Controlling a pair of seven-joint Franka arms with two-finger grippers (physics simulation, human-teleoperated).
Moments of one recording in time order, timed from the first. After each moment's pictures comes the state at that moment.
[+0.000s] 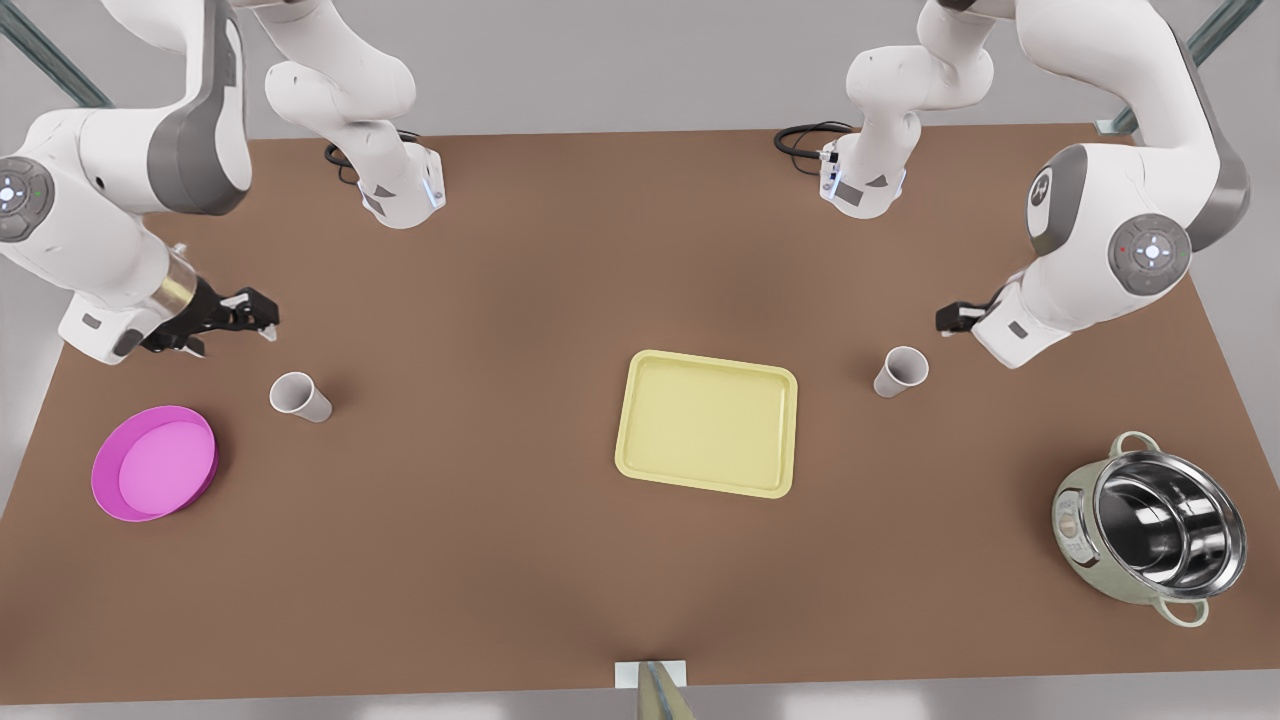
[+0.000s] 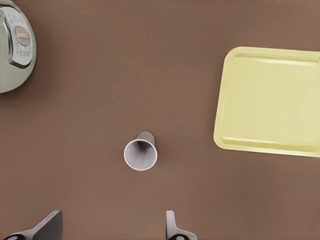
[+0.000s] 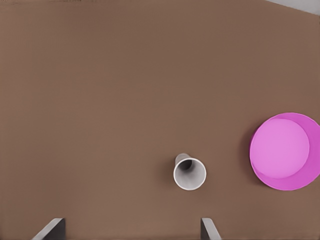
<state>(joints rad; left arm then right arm) 0.00 0.16 -0.13 -1.52 0.06 1.44 -0.04 0.05 0.05 -0.03 -1.56 -0.03 1.55 -0.22</state>
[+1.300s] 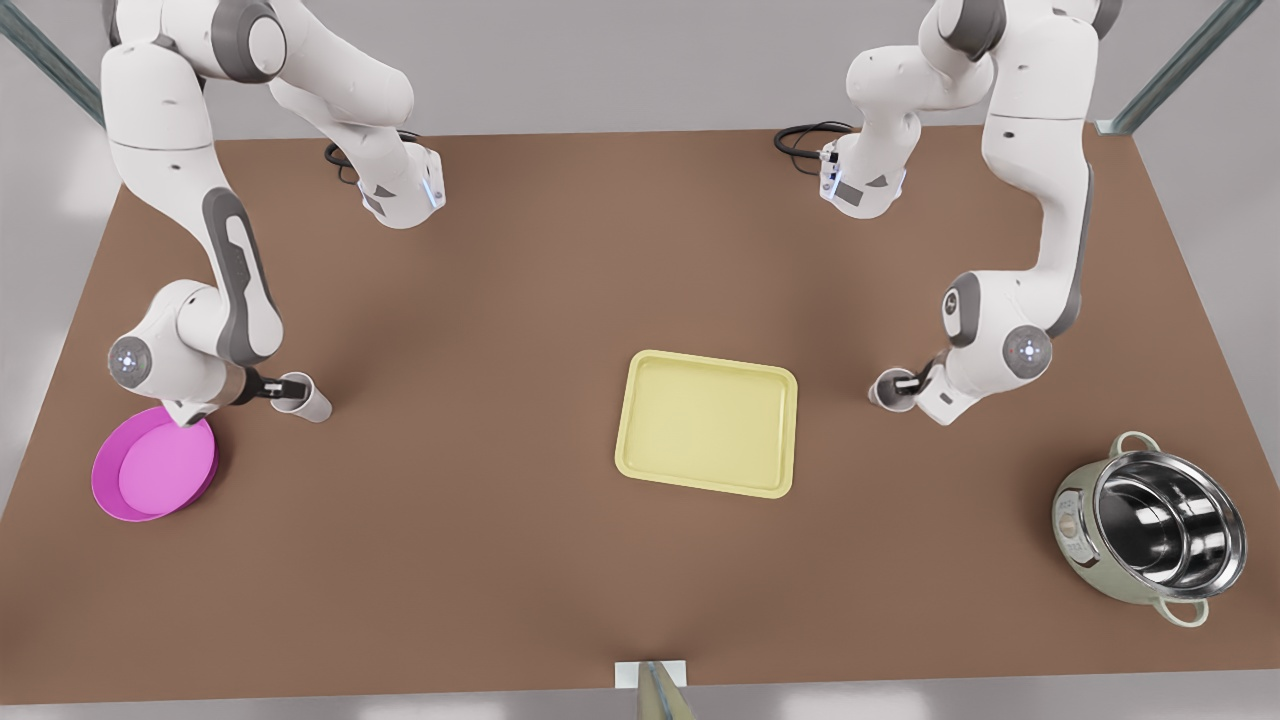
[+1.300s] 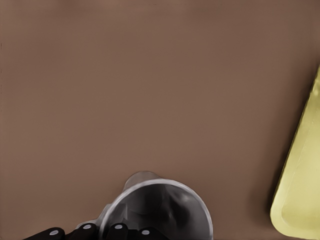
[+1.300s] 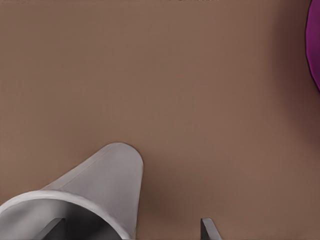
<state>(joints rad) -0.01 0.30 -0.03 -2.07 -0.06 2.20 -0.02 -0.22 0.34 -0.07 -2.15 0.07 2.26 -0.24</state>
